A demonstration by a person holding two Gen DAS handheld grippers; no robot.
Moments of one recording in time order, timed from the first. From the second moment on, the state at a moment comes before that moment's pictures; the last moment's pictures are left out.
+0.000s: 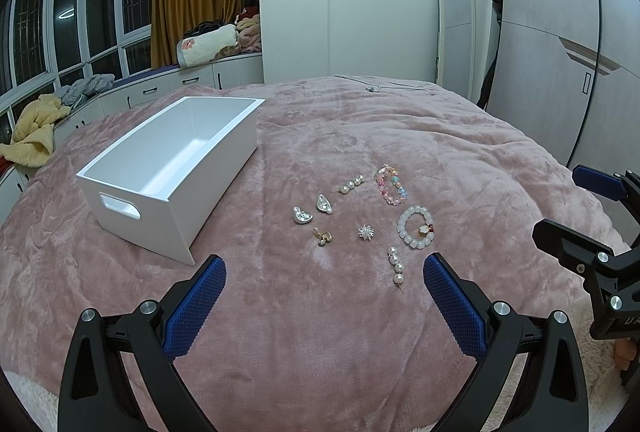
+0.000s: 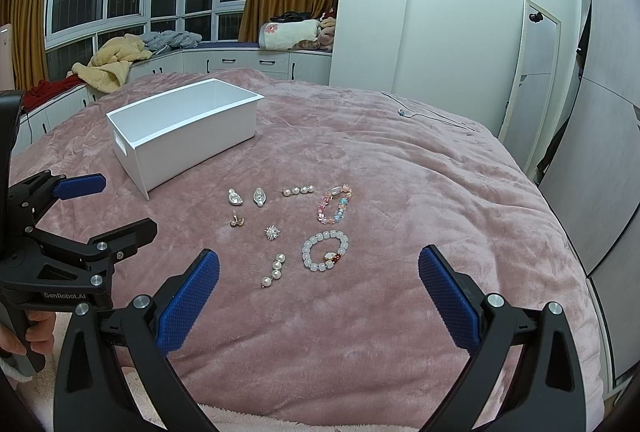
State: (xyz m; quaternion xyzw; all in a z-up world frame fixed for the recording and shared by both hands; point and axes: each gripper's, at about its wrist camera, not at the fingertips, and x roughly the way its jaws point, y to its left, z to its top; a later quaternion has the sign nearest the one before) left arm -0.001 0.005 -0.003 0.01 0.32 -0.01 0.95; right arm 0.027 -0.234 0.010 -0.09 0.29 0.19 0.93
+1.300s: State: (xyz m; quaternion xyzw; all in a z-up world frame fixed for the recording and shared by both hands) left arm 0.001 0.005 -0.005 0.01 0.32 -0.01 0.95; right arm 0.030 -0.234 0.012 -0.09 0.29 0.19 0.93
